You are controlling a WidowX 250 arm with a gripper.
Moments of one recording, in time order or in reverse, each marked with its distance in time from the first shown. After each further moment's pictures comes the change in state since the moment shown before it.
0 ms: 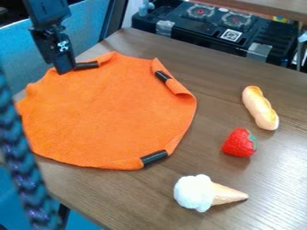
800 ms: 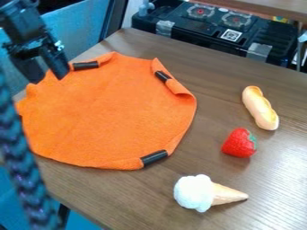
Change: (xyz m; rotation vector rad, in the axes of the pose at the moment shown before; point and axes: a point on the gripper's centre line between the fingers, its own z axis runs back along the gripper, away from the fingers) arm -0.025 0.015 -0.015 -0.153 -0.121 0.592
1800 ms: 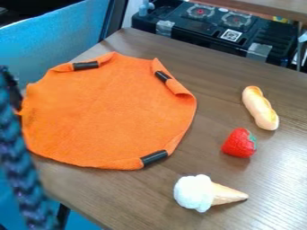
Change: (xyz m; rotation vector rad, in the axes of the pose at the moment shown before) arm -0.062 0.068 -0.008 0.147 -0.239 0.556
